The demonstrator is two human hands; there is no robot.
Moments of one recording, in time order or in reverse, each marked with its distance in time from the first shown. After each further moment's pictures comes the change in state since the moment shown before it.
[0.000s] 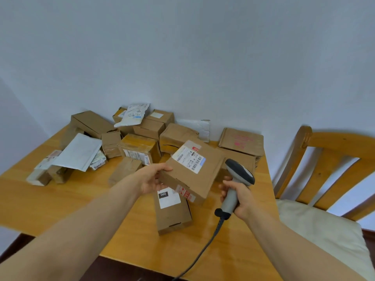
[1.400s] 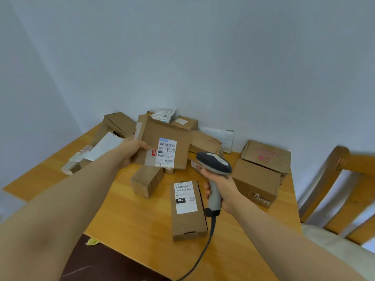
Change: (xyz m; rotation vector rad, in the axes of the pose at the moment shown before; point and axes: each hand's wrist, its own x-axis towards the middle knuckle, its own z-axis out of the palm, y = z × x) left_hand -0.035 0.081 -0.087 0.265 0.405 0.275; right_hand -0.021 -0.002 0.100 -0.352 -0.354 -0.099
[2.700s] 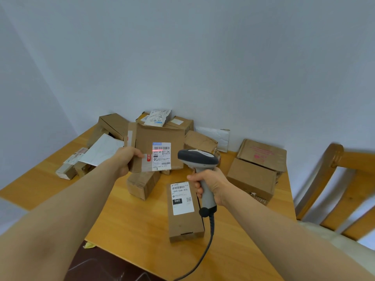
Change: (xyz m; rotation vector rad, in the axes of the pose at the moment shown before) left_hand 0.011 -0.023 0.008 -0.162 0.035 -0.033; right_hand -0.009 -0.026 0.018 -0.206 -0.115 0.050
